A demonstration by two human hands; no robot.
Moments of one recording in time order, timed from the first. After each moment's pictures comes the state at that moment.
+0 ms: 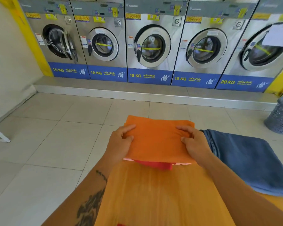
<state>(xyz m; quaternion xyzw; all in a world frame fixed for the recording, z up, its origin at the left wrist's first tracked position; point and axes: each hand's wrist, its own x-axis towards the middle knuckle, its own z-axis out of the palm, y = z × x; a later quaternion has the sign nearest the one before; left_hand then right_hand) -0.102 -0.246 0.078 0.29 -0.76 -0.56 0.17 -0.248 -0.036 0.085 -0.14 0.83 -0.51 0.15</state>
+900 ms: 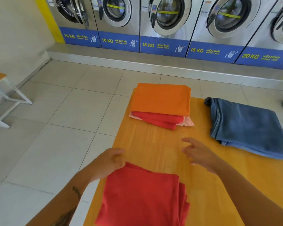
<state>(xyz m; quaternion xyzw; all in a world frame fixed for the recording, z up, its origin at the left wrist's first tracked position) 0.093 -0.194 -0.002 0.34 -0.79 -0.49 -0.14 -0.152 0.061 0.029 -0.12 0.82 -0.36 0.42</state>
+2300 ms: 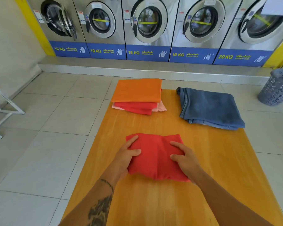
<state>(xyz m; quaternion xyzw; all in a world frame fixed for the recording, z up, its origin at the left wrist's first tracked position) 0.063 -0.022 0.023 0.37 -0.51 -0.78 0.01 -0.062 0.174 0.023 -0.07 0.79 -0.52 0.32</state>
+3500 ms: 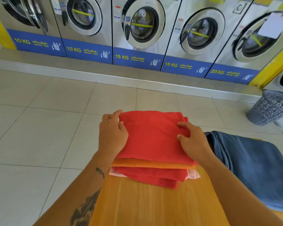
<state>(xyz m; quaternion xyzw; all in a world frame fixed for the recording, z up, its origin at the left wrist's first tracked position) -0.194 -0.314 0.012 0.33 -0.85 -0.36 0.21 -0.312 -0.091 0.036 -0.14 0.92 -0.34 0.11</state>
